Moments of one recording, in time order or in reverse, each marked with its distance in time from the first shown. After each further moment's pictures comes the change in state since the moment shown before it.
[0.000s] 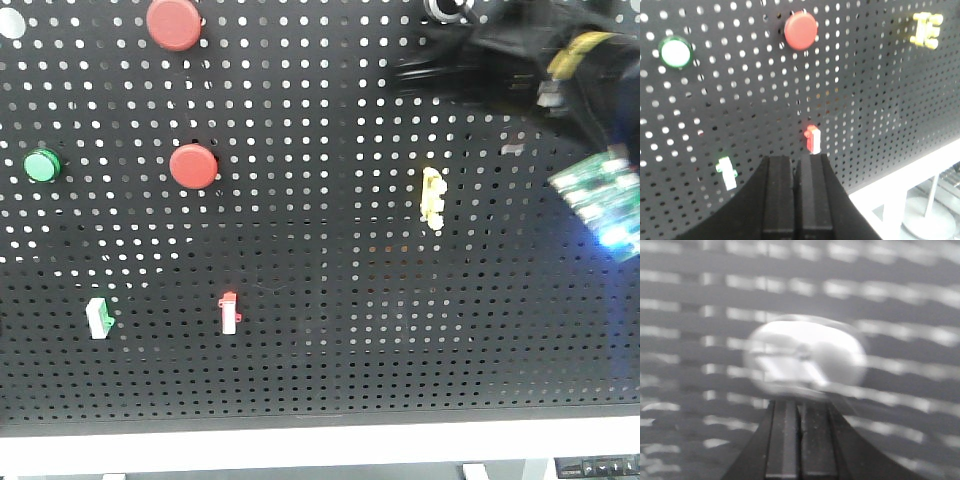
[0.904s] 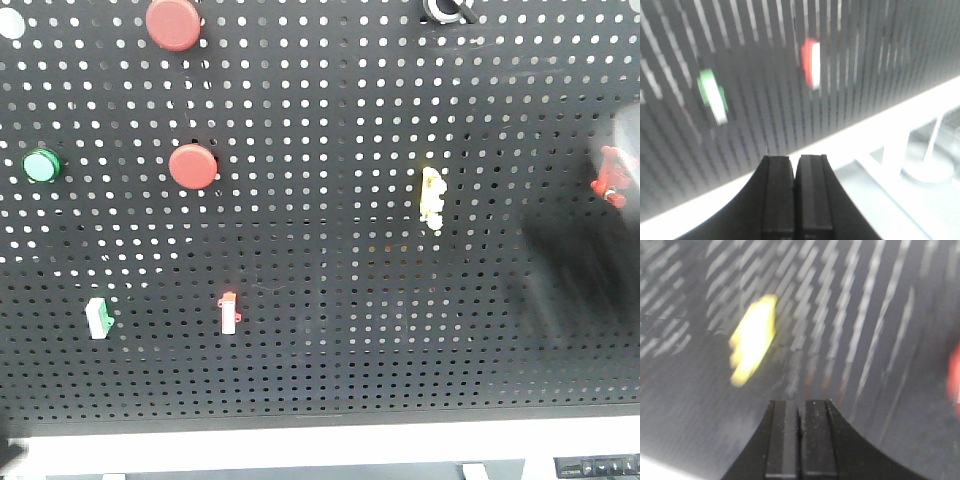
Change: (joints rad) left arm 0.000 -0.096 0.318 0.026 -0.064 0.000; right arm -0.020 -0.541 0.826 -0.009 -0.107 -0.073
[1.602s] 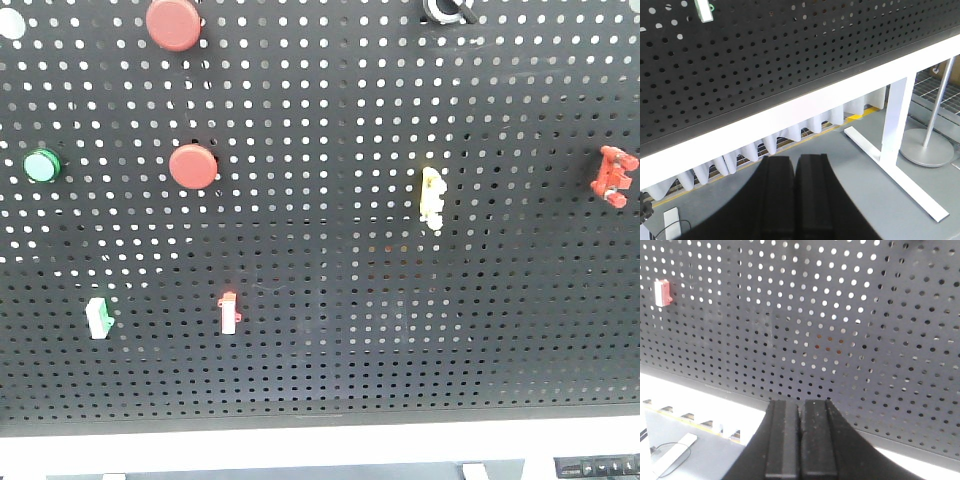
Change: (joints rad) left arm 0.000 -0.223 0.237 0.000 -0.009 0.000; right arm 0.000 -0.509 0.488 -0.003 -0.013 0.000
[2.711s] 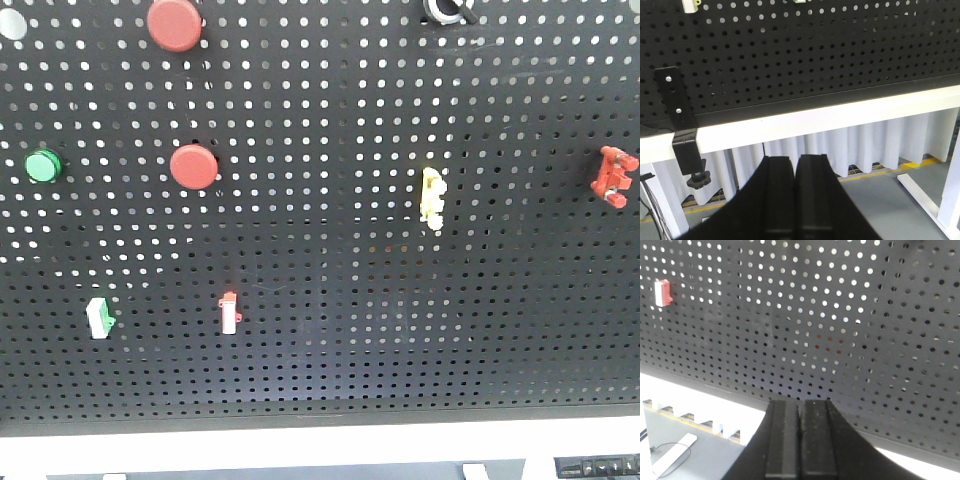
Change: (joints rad) left arm 0.239 -0.387 0.303 -0.042 -0.099 -0.001; right arm 0.000 0.000 0.000 0.000 0.001 0.000
